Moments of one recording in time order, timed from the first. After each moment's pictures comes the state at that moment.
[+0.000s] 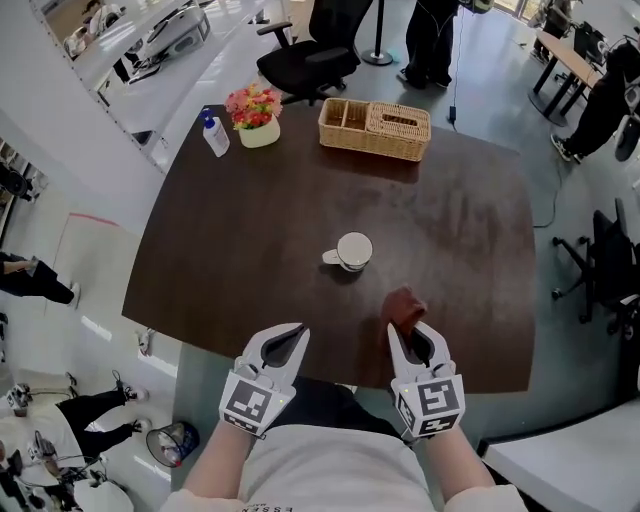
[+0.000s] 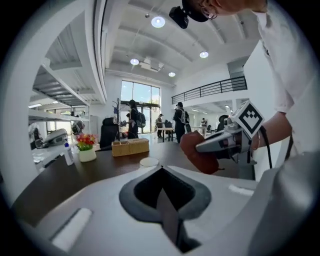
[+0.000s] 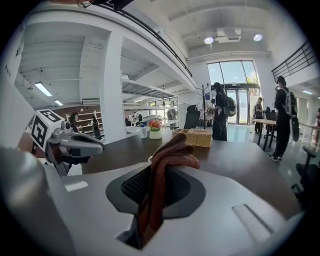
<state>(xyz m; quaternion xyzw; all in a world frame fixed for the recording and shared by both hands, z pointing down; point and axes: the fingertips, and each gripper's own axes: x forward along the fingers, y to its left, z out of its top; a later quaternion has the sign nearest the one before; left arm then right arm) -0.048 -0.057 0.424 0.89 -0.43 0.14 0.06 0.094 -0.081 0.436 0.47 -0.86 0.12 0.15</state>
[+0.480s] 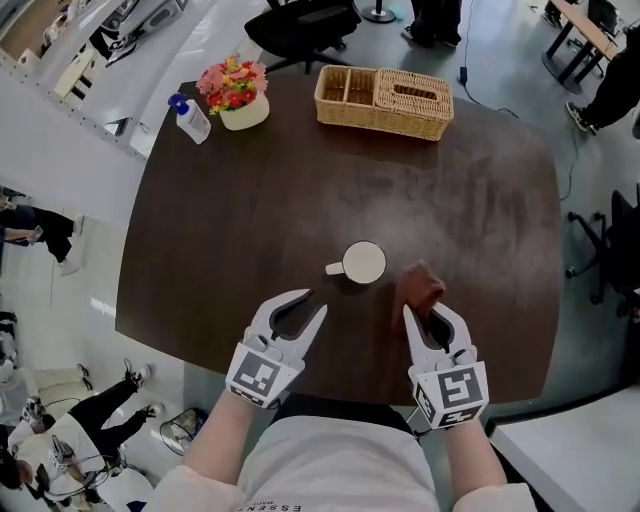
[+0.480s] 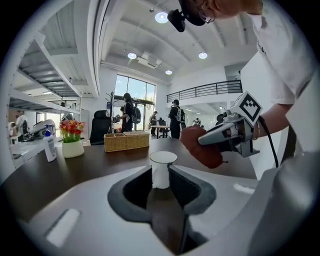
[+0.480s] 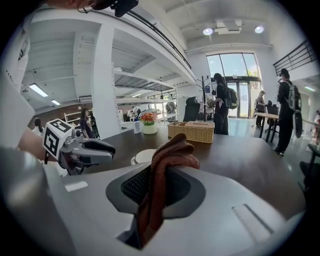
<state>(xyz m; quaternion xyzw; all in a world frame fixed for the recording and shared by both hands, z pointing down) -0.045 -0.158 0.493 0.91 -0.39 0.15 0.08 0.094 -0.166 0.471 0.46 -0.86 0.16 0.18</state>
